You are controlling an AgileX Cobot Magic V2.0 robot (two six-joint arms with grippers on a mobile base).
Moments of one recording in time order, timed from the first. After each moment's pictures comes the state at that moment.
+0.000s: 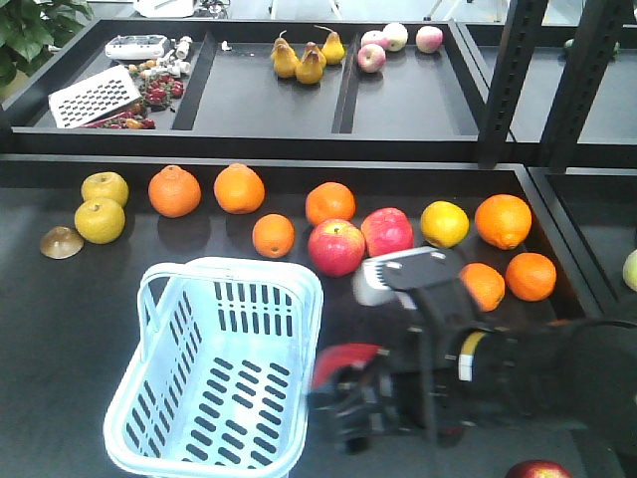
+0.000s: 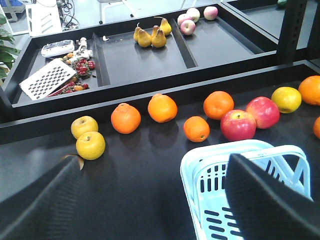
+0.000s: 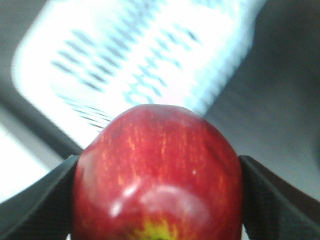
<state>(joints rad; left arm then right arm) -0.43 0.60 -0.93 0.32 0.79 -0.22 0.74 1.28 -0.81 0.33 0.49 0.00</state>
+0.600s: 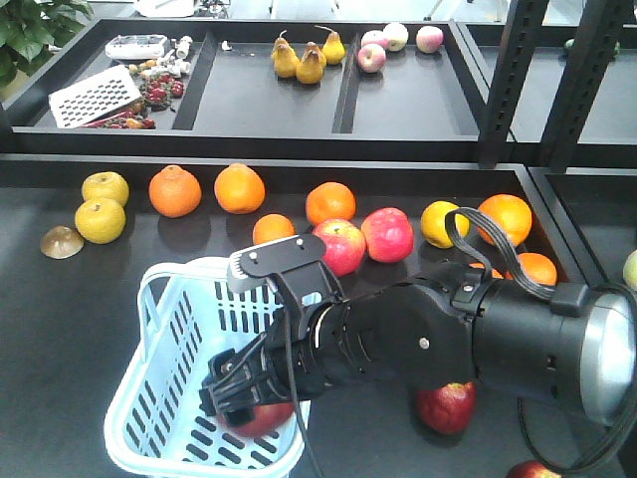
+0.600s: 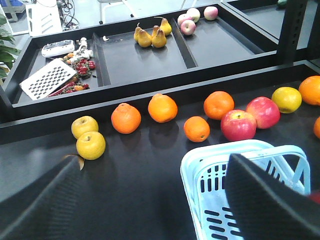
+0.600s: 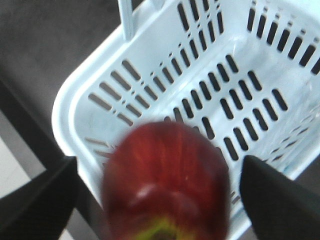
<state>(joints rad) -0.43 0.60 -0.93 0.32 0.79 -0.22 0.83 1.62 -1.06 0.31 0.41 -0.02</state>
